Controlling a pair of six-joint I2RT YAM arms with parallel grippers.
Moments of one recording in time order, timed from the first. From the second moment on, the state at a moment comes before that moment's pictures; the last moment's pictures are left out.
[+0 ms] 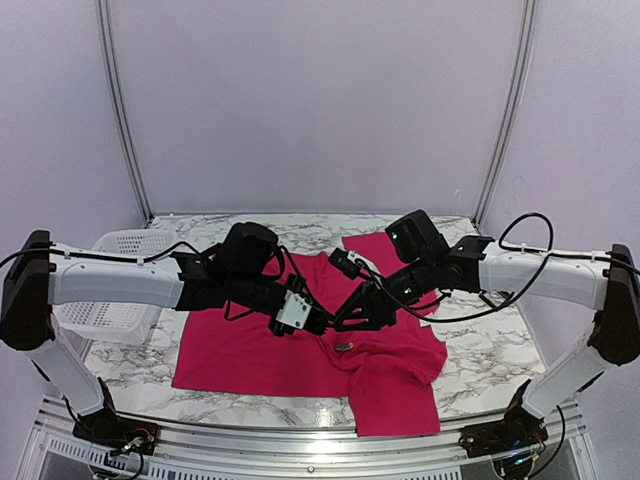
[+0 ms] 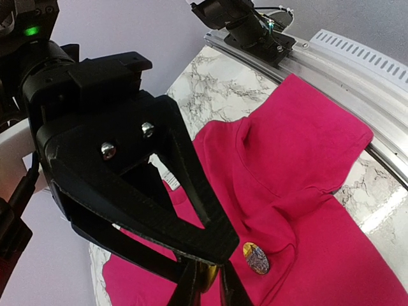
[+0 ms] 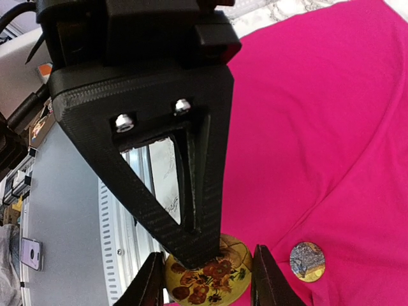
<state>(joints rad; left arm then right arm) -0.96 1.64 1.09 -0.01 0.57 1.16 0.80 1.48 1.07 -0.41 -0.72 -0.06</state>
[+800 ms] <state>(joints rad) -0.71 1.76 1.19 0.06 0.26 0.33 0.77 1.50 1.09 -0.25 -0.53 0.04</state>
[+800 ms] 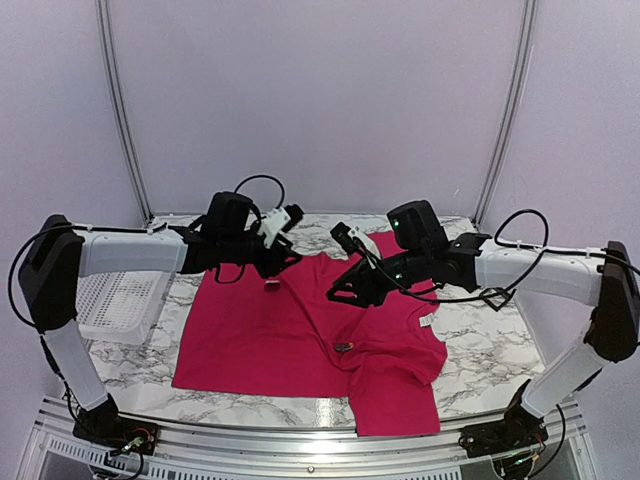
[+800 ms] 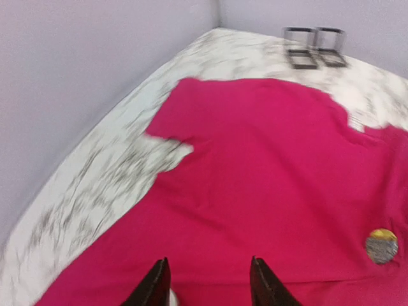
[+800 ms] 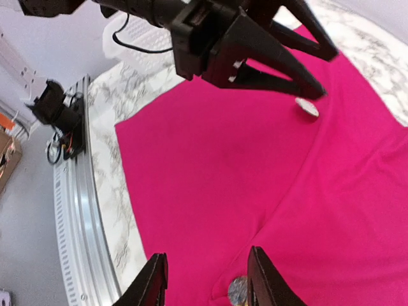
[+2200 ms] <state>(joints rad) -0.46 2.08 1.27 -0.08 0.24 -0.35 0.74 2.52 1.91 -0.02 -0.33 0.60</state>
